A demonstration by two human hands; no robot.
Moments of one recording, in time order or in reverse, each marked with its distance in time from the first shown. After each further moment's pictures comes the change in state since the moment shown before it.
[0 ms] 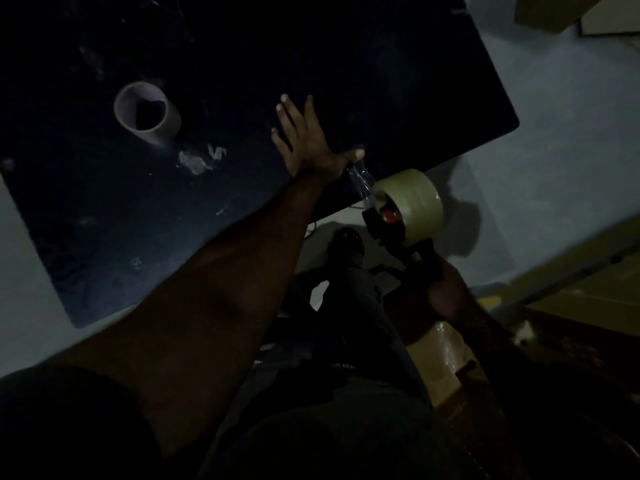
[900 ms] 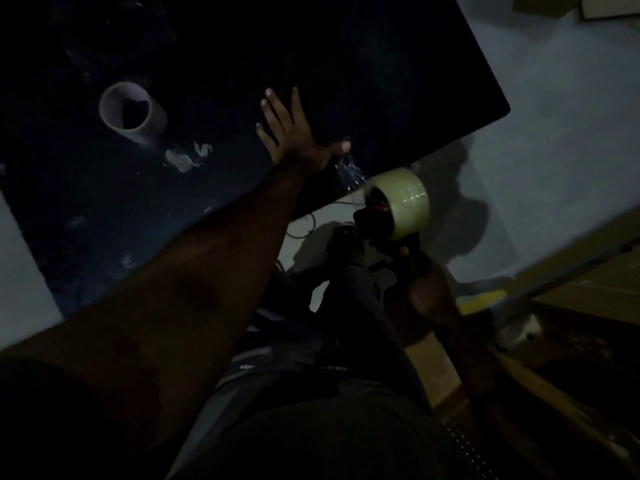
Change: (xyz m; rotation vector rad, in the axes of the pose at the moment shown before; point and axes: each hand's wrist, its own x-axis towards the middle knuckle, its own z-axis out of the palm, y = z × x) left_hand 0.005 -0.003 0.000 0.039 -0.055 0.025; right_hand -0.001 0.025 0.025 0.106 0.179 0.032
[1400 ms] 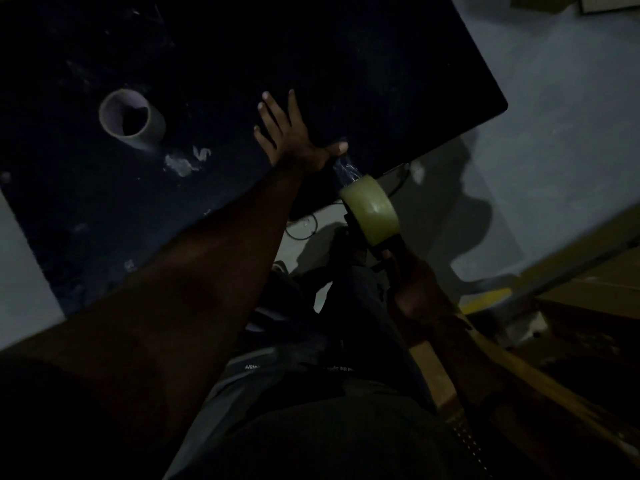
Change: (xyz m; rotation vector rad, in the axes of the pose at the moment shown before) left_hand 0.001 0.001 0.001 0.028 -0.007 -0.006; right_hand 0.002 0.005 0.014 -0.090 -0.024 -0.152
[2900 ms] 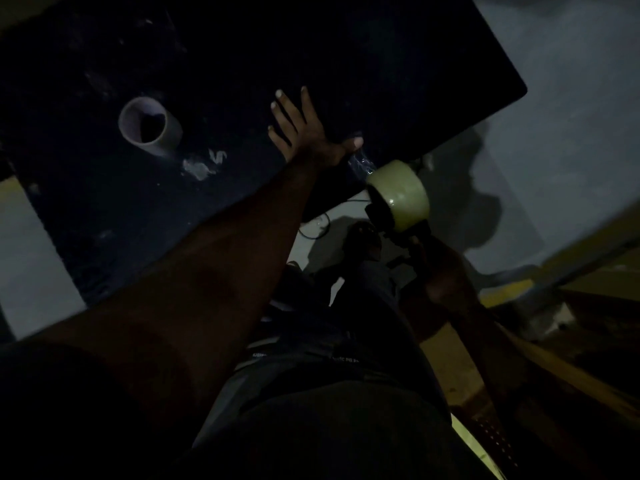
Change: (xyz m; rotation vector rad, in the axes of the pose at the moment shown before) left_hand 0.003 -0.001 -0.005 0.004 -0.056 0.010; right_hand 0.009 0.001 -0.008 0.028 -0.010 0.129
